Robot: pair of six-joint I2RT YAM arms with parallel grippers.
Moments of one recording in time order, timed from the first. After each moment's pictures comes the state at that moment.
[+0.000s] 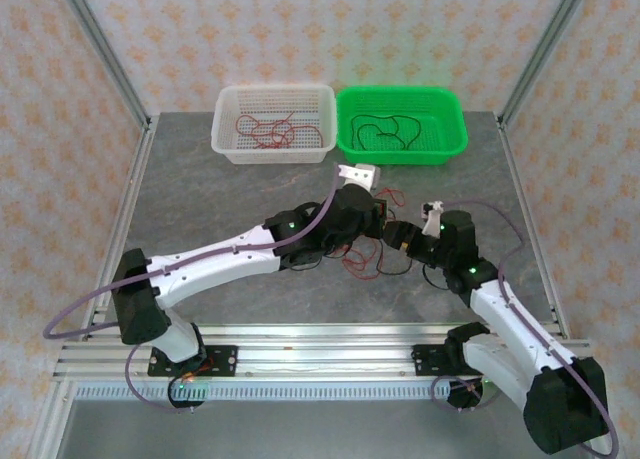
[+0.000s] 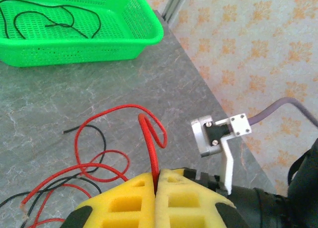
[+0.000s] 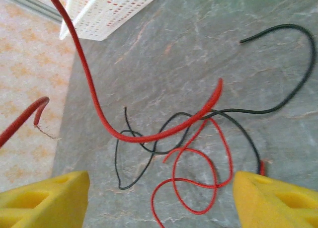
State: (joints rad) left arm -1.05 1.57 1.43 -0.33 -0.34 -0.67; right arm 0.27 0.87 0.44 -0.11 -0.46 0.72
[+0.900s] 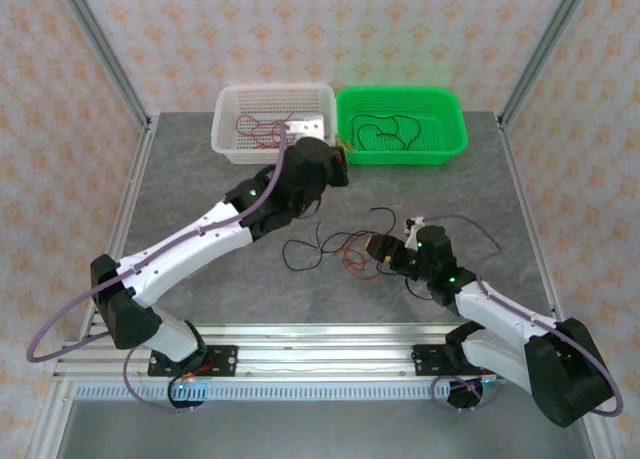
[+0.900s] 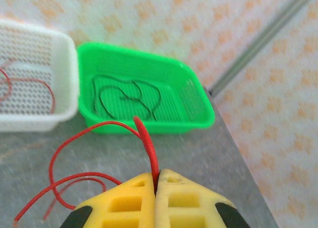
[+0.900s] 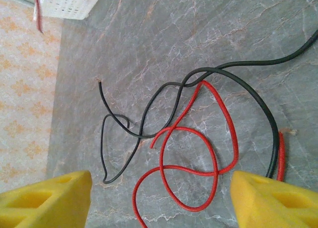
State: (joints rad) left arm -0.83 1.51 1.54 -0.39 -0.44 -0.64; right arm 0.44 1.00 0.28 0.16 -0.34 0.88
